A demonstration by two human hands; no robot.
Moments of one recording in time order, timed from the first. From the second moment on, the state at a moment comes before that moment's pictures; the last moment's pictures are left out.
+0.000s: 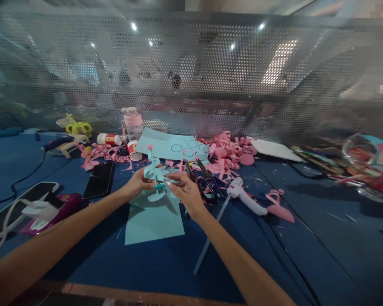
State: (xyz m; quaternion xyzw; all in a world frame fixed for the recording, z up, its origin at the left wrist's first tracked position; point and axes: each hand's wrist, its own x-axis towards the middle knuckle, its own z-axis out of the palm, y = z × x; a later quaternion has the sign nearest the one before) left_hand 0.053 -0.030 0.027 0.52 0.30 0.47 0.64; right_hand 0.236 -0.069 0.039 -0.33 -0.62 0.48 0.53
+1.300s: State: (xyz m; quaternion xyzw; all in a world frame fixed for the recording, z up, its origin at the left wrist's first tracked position) left_hand 0.055 -0.042 0.025 0.60 0.29 0.36 0.65; right_hand 0.237 -0.064 0.036 -0.42 -0.66 0.47 0.41
